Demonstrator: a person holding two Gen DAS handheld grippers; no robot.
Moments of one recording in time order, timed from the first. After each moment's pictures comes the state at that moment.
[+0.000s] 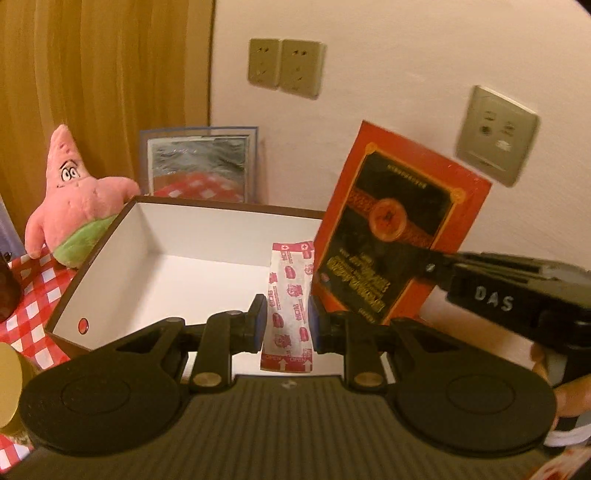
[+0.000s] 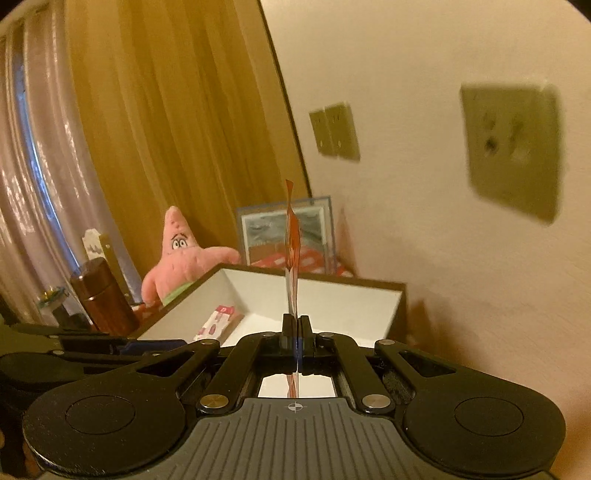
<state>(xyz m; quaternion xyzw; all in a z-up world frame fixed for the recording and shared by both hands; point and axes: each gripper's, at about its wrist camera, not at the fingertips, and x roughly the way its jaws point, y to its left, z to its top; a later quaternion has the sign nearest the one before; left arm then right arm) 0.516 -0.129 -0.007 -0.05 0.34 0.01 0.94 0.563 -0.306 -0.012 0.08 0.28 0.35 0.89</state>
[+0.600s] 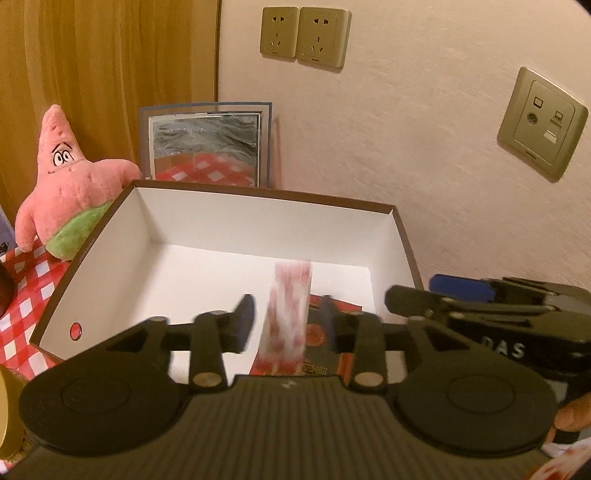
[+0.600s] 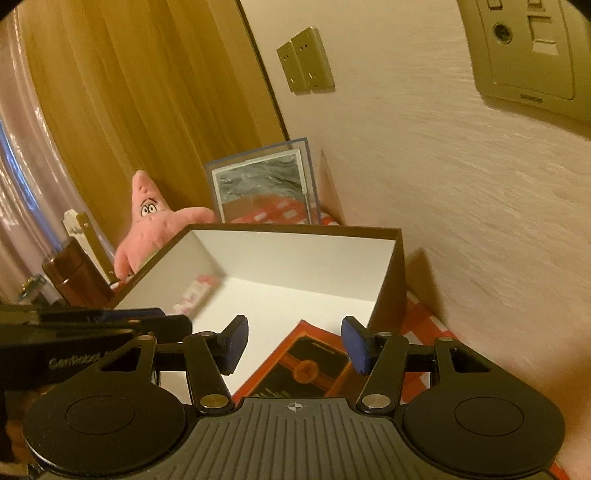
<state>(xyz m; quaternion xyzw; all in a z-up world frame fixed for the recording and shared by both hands) 0.547 -0.115 -0.032 -0.05 0.37 0.02 0.93 0.596 -0.297 -0.045 0.07 0.35 0.33 0.88</state>
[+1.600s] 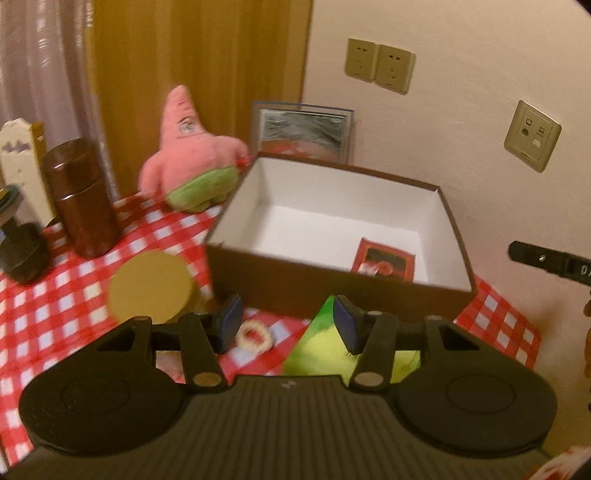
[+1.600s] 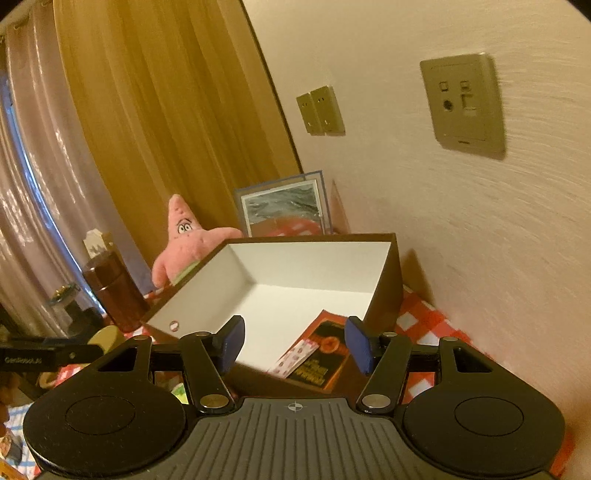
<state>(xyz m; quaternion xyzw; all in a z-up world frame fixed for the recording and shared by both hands) 0.365 -0.030 0.012 -0.07 0.36 0.08 0.92 0.484 -0.335 -0.002 0.10 0.30 0.33 0.89</state>
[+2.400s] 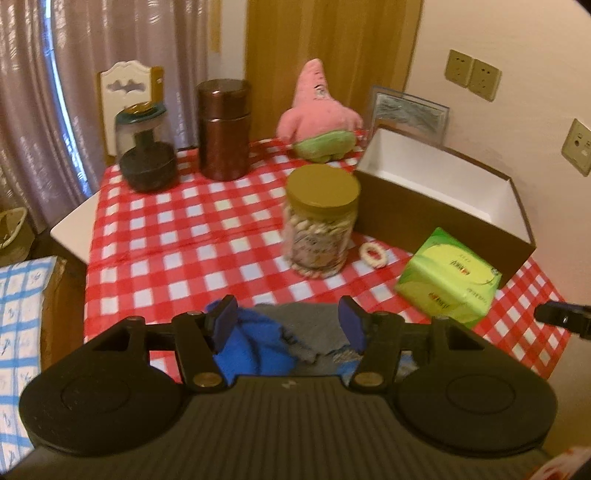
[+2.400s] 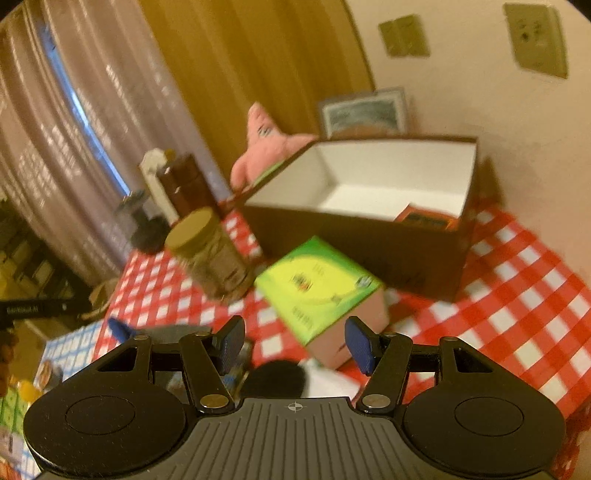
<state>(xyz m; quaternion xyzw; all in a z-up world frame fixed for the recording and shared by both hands) 0.204 0.039 0.001 -0.12 0.38 0.20 0.90 0.363 -0.279 -0.039 0.05 0.39 0.41 0.82</state>
